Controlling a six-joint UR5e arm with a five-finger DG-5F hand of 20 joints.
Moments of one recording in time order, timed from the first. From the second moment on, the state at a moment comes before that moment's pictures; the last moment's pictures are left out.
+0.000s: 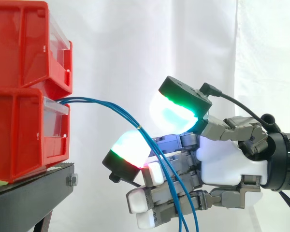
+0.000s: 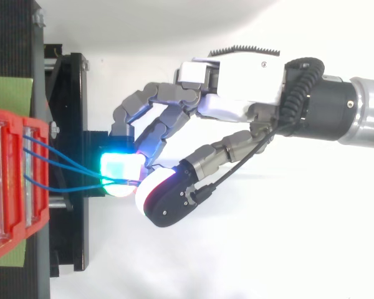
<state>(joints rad) 0.13 -2.35 -1.23 -2.64 -1.41 0.01</state>
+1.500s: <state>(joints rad) 0.11 -2.32 -1.19 -2.74 -1.41 0.02</state>
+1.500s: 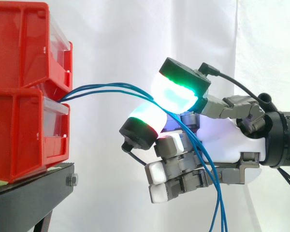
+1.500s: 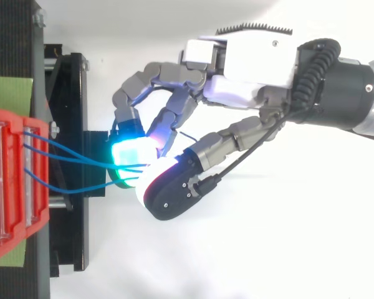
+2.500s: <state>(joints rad) 0.09 -2.32 -1.14 -2.77 -1.42 0.01</state>
